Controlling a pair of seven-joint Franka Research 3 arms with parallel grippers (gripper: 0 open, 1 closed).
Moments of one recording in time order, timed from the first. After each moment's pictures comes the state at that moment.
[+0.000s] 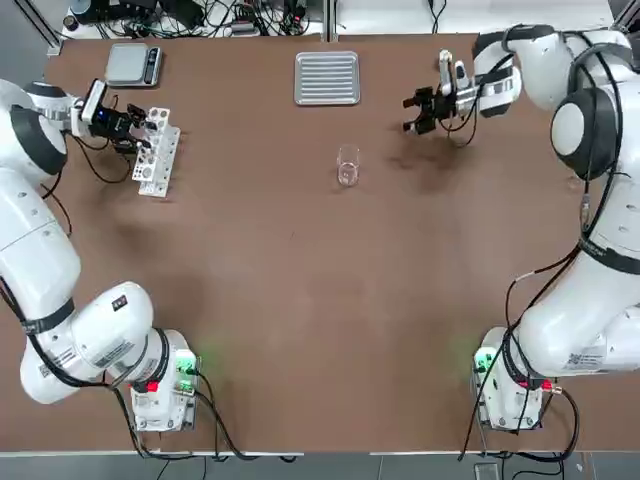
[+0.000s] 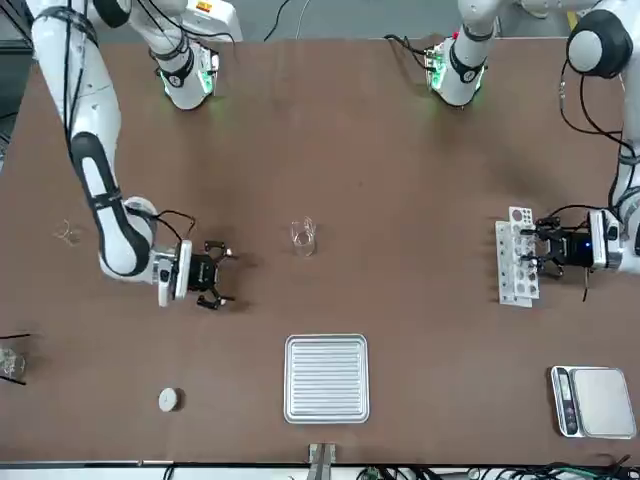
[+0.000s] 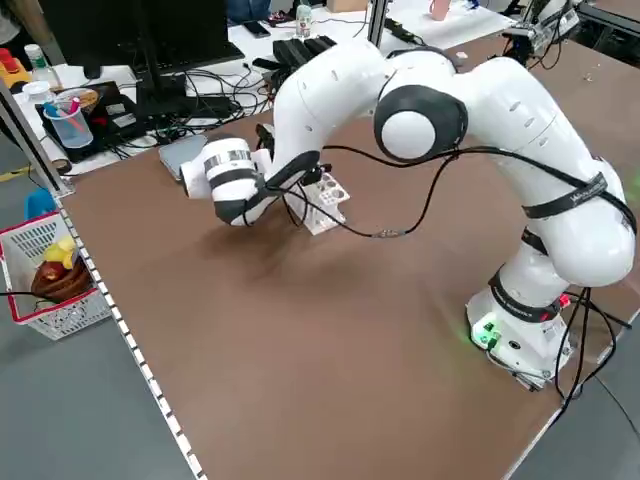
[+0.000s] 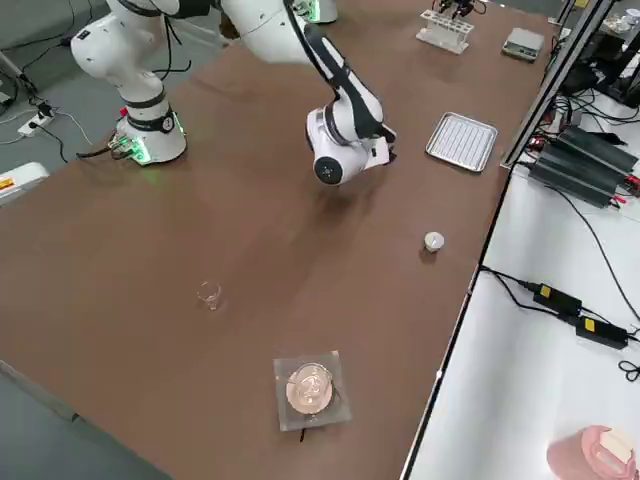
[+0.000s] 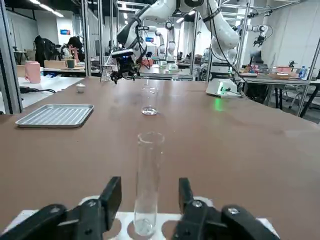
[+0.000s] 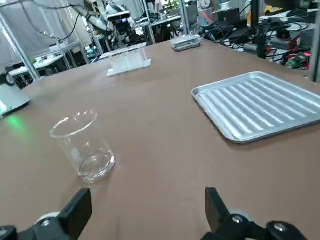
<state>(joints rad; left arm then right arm) 0.55 0.92 0.03 -1.41 -0.91 1.21 2.49 0.03 0.64 0.10 -1.92 1.43 2.03 -2.29</state>
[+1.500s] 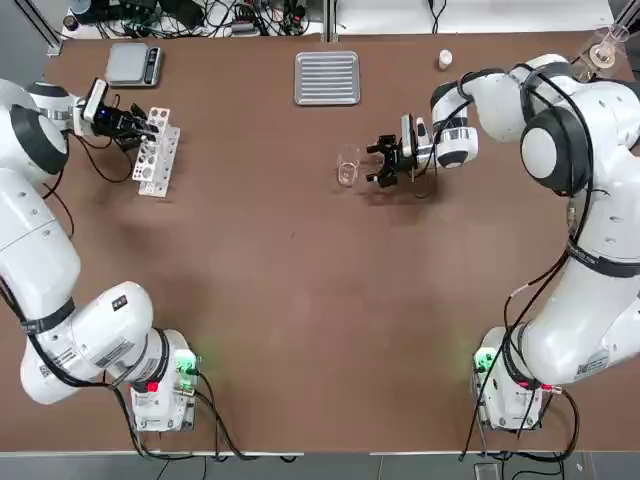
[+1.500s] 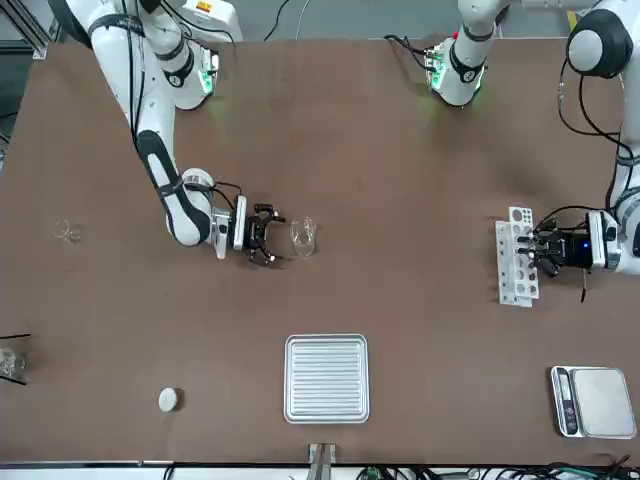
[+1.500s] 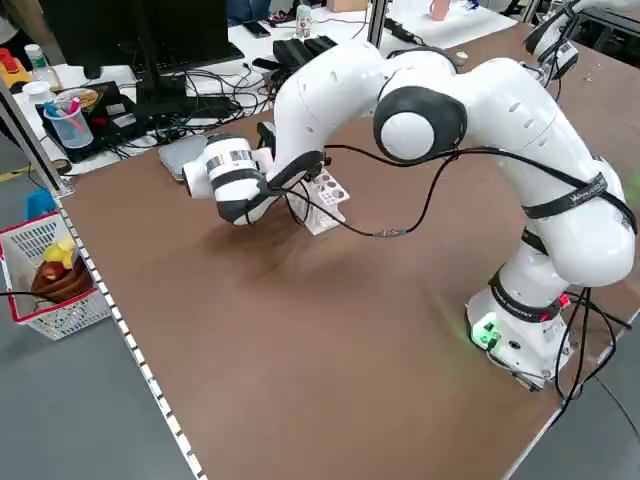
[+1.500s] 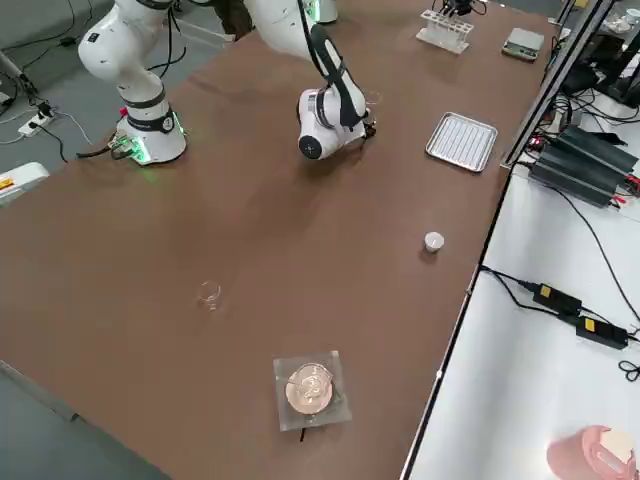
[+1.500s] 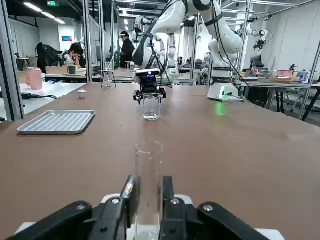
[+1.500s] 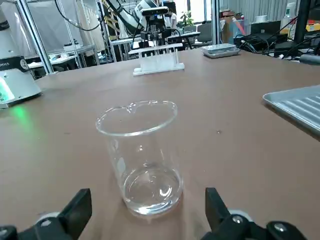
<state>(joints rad) 0.55 0.92 0.01 -1.42 -0.93 1.21 2.49 0.27 0.65 0.10 -2.09 1.81 2.07 -2.63</state>
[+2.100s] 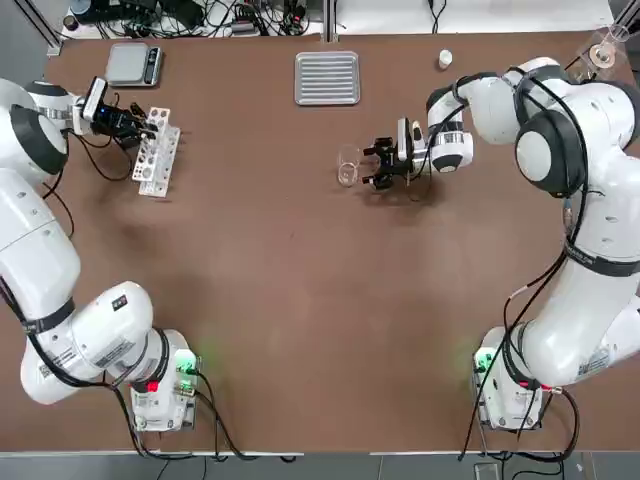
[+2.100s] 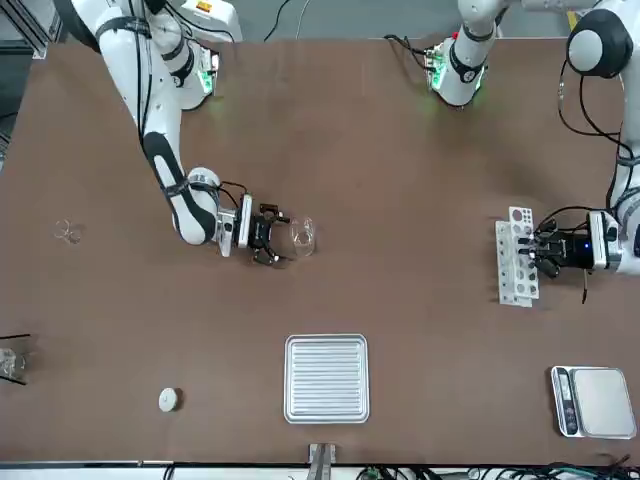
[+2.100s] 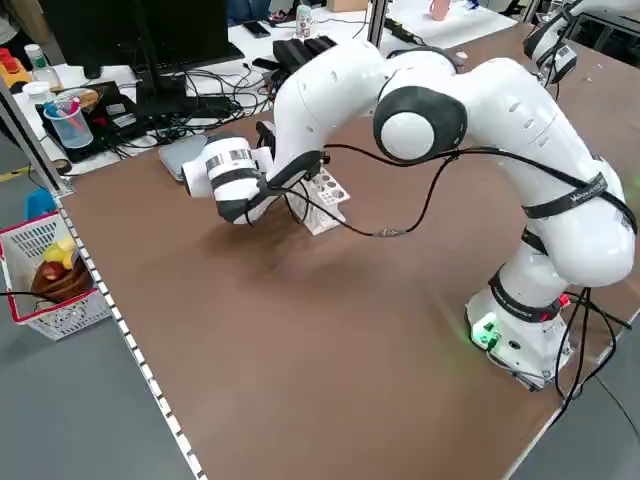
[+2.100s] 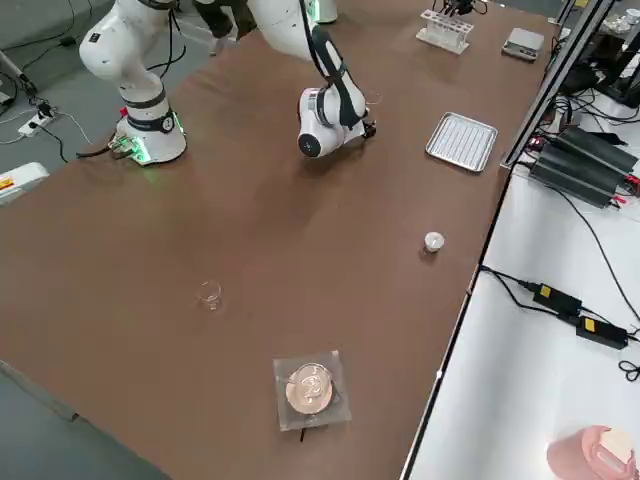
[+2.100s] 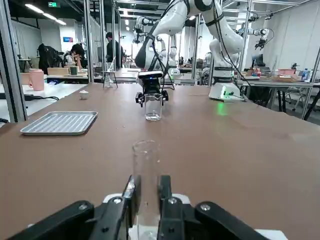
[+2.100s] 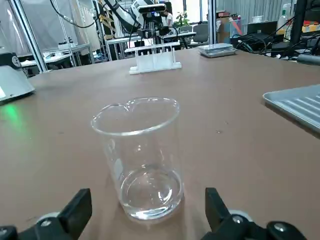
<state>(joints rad) 0.55 0.92 0.01 -1.41 -0.93 1.21 2.49 0.30 0.66 0.10 -2.09 1.85 2.09 -2.65</state>
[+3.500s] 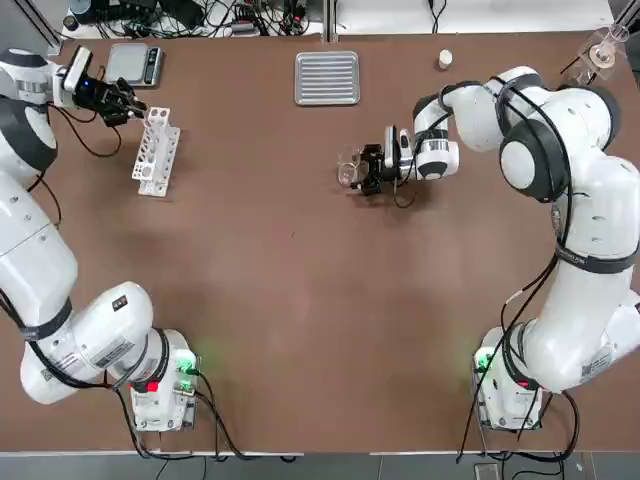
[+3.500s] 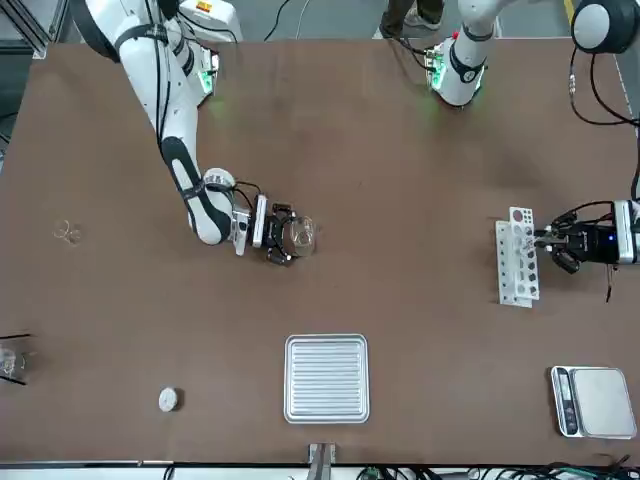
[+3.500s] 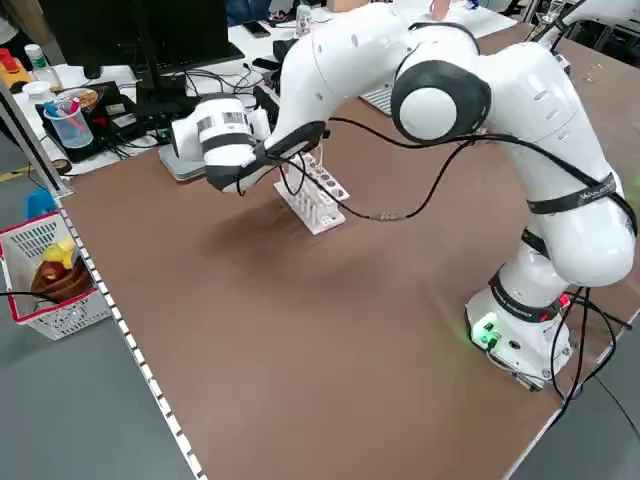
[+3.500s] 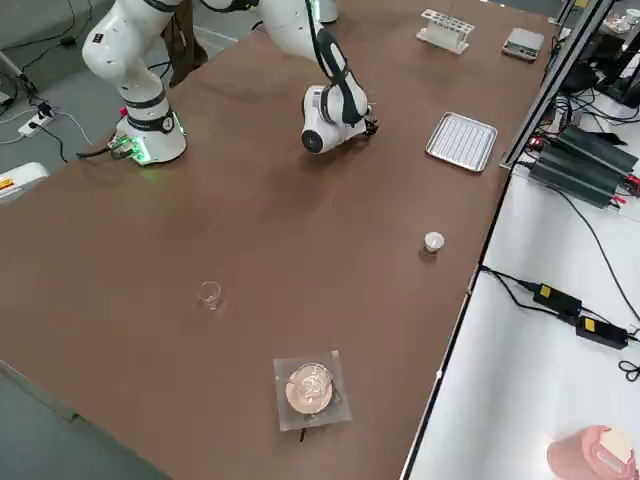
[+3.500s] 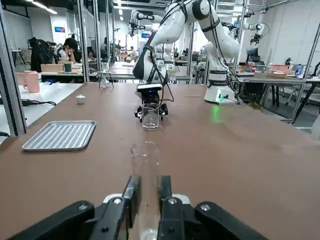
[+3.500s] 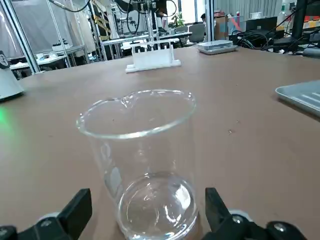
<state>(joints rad) 0.55 0.78 0.00 -1.41 -0.92 1.16 2.39 0.38 0.73 0.10 -2.03 1.95 2.12 -2.67</state>
